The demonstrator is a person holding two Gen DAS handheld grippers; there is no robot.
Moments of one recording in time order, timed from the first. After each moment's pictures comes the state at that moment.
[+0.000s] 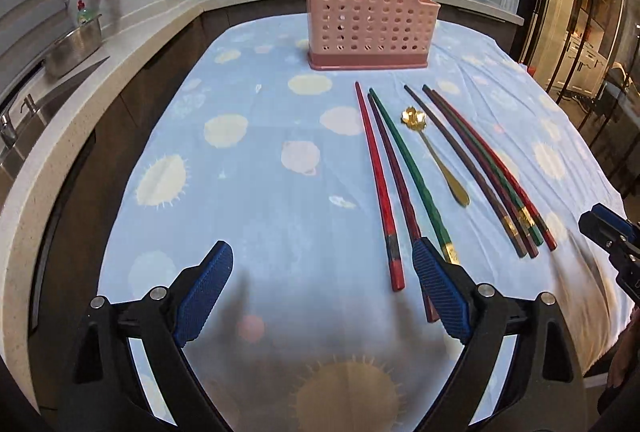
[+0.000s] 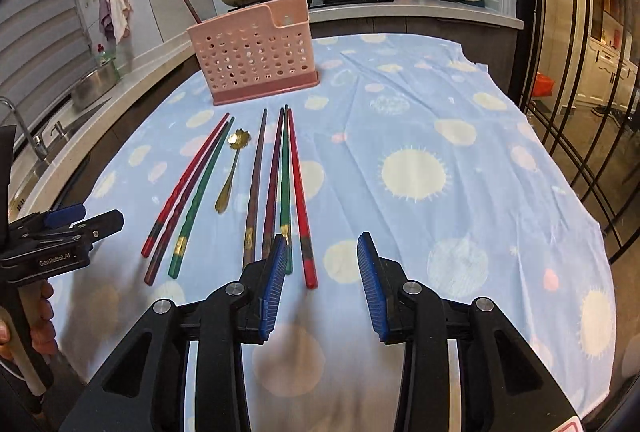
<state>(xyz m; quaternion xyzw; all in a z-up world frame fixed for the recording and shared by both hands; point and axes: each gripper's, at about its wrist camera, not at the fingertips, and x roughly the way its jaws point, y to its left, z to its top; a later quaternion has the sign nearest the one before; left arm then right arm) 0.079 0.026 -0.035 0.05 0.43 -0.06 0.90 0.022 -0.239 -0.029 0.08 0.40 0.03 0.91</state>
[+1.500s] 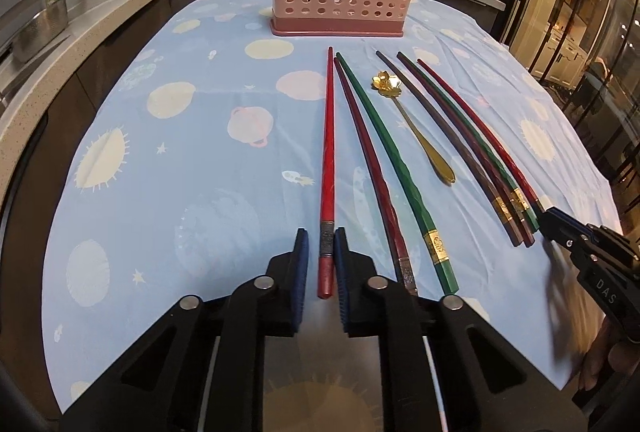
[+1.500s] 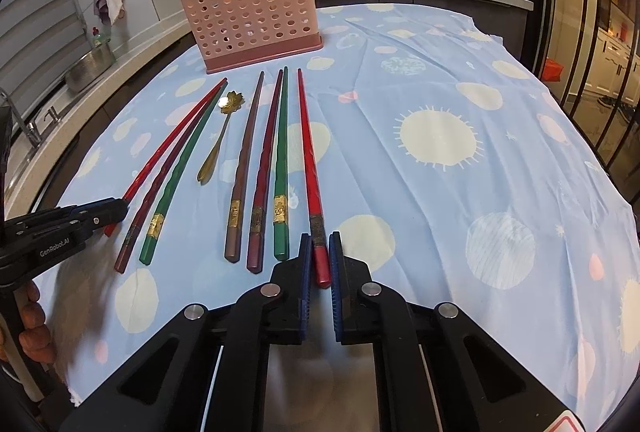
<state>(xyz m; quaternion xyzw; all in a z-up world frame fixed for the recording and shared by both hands) 0.094 0.015 -0.064 0.01 0.46 -0.12 0.88 0.038 -0.230 -0.065 0.07 0.42 0.04 0.90</state>
